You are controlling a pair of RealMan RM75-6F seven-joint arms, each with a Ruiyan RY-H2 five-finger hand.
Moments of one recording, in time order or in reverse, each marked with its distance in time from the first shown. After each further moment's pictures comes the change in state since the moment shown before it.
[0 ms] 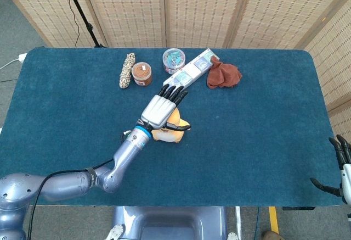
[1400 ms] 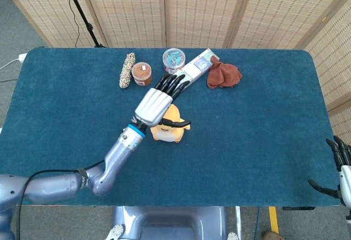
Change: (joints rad) left arm 0.067 0.134 -0.017 -0.187 0.190 0.162 -0.211; right arm -0.004 0.007 -0.012 -0.018 -0.026 0.008 0.004
